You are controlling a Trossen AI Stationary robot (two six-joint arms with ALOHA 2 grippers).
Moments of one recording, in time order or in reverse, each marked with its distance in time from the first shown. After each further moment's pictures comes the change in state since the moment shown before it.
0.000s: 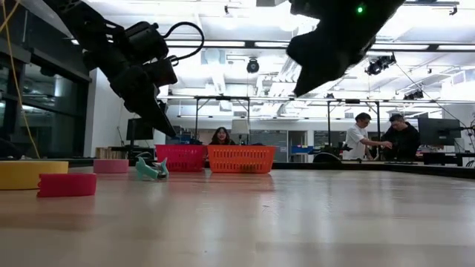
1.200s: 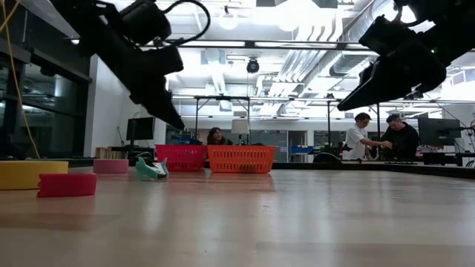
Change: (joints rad) left arm -0.241 0.001 0.016 0.071 -0.293 -0.174; right arm -0.212 -0.837 -0.914 0.979 -0.582 -0.779
